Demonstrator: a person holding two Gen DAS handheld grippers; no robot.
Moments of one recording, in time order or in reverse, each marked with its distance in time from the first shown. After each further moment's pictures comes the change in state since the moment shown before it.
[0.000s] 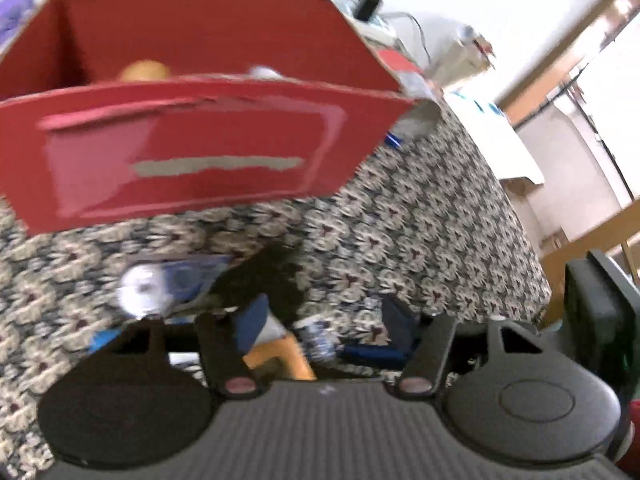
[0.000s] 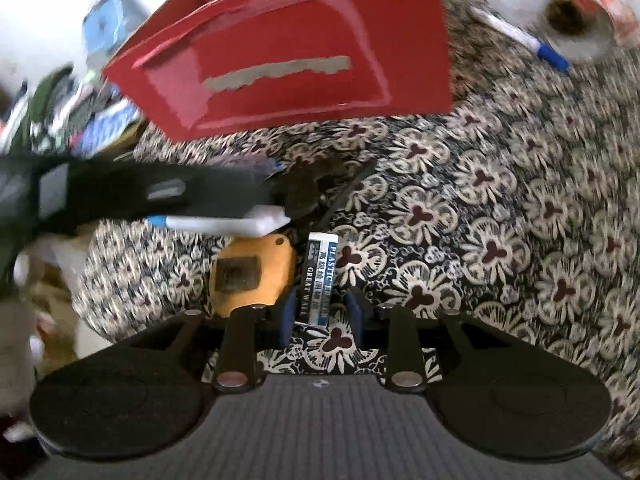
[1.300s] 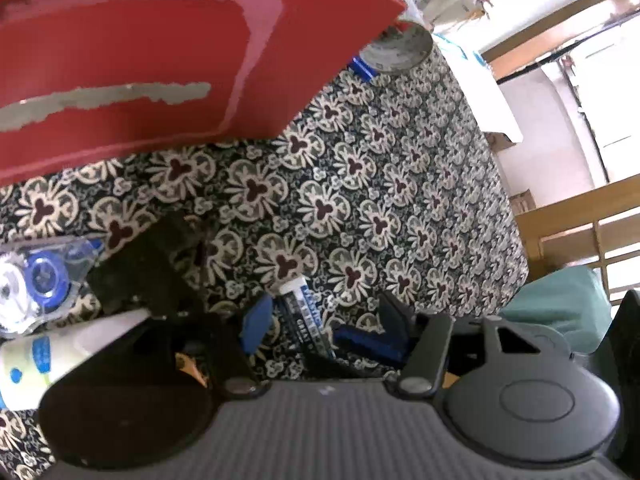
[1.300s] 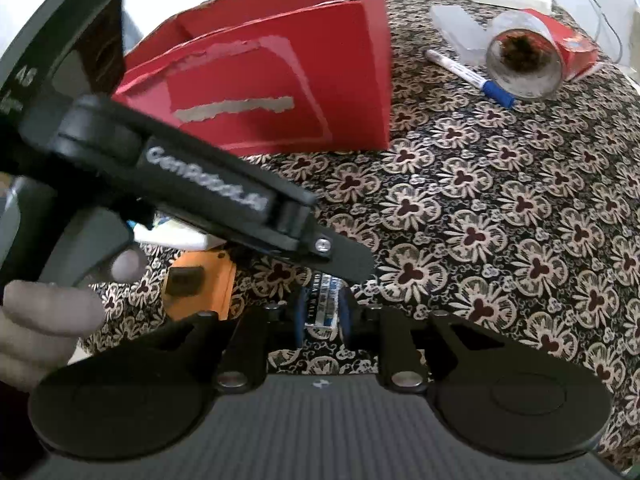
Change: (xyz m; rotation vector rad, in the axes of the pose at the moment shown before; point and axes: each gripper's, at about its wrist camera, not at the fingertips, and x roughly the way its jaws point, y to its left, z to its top) left arm 0.079 -0.013 0.018 -0.069 0.218 -0.125; right arm -0.019 -0.034 -0.016 -0.005 -0.078 -0.054
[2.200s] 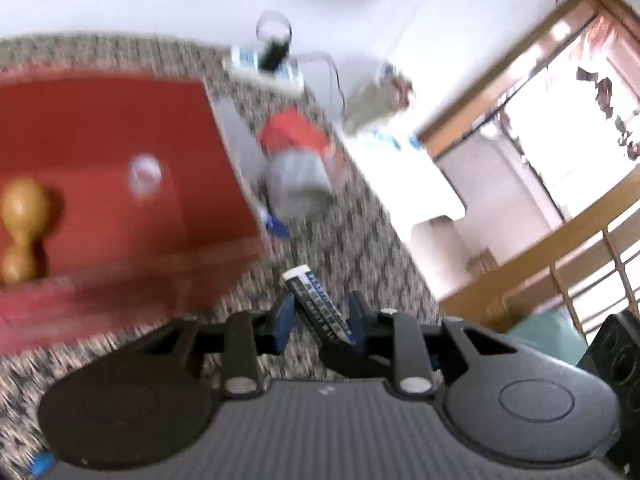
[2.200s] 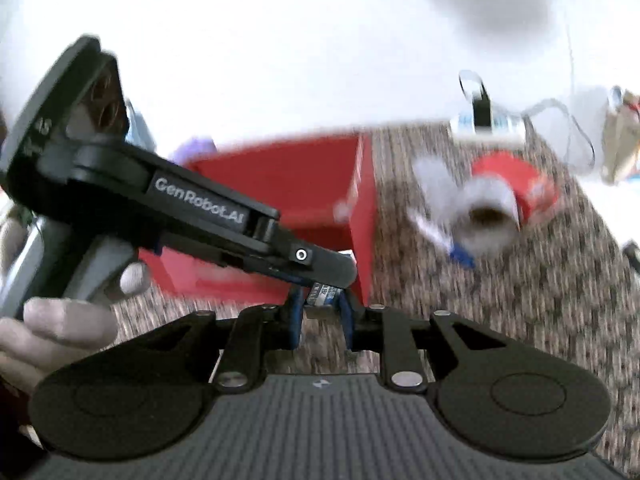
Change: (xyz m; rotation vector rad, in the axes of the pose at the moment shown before) left arm -0.105 -0.046 0.049 0.126 -0.324 -0.105; right arm -0.088 0.000 0.054 -0.043 -0.436 -0.008
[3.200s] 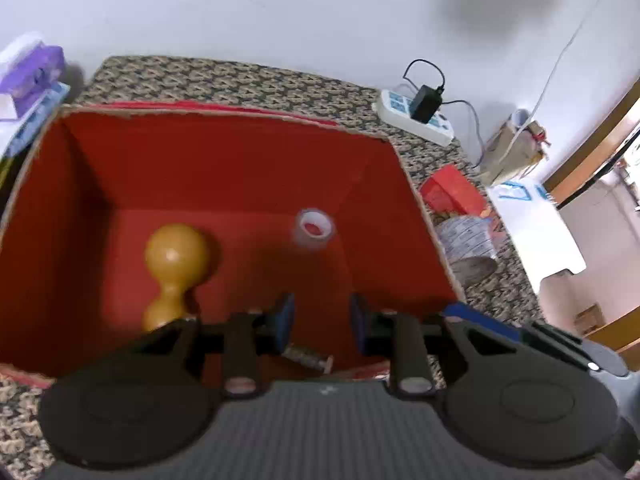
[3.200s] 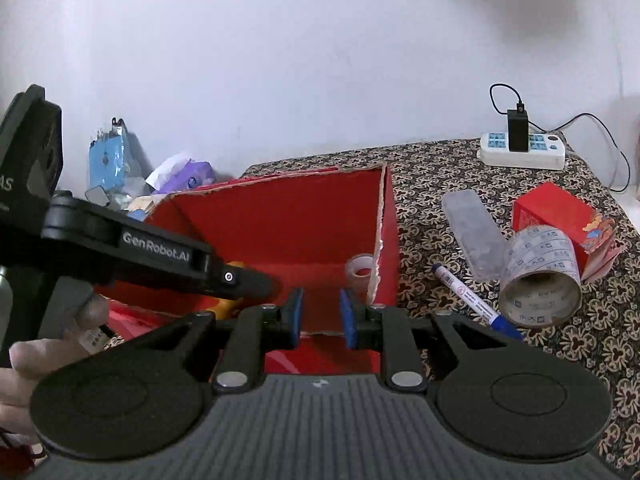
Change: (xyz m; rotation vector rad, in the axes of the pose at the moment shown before) left arm 0.002 0.066 0.028 -0.092 -0.075 0.390; right arm 0.087 -0.009 0.035 0.017 0.021 0.031
